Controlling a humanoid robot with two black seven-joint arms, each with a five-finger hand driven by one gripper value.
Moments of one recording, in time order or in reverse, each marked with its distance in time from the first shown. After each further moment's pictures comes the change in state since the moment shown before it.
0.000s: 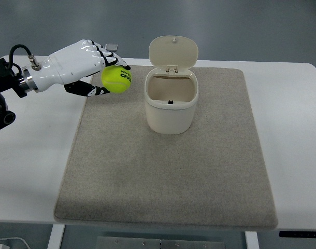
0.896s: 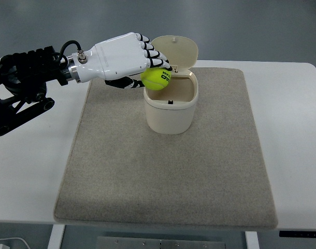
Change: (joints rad) left arm -0.086 -0.220 -0.004 0.082 0.241 0.005 0.008; right arm 0.000 0.000 0.000 0.000 0.000 0.000 0.000
